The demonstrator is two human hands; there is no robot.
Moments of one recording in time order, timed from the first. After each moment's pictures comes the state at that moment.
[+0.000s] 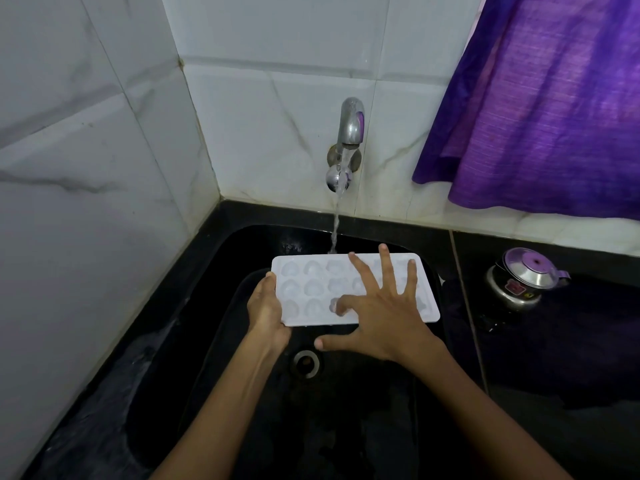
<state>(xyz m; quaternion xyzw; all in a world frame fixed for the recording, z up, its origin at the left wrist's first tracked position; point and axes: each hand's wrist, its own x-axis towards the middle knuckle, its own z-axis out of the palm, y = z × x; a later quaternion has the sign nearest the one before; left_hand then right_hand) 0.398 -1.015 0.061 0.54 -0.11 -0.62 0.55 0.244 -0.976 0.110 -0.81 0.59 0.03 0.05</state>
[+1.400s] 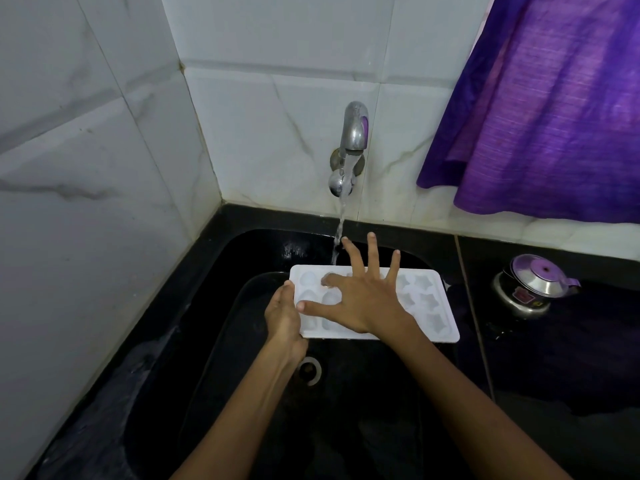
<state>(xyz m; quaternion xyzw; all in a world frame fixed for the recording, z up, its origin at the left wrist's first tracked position) 0.381 -1.015 0.055 0.54 -0.10 -0.64 0.54 0.262 -1.025 0.098 -0.76 0.64 0.00 0.09</state>
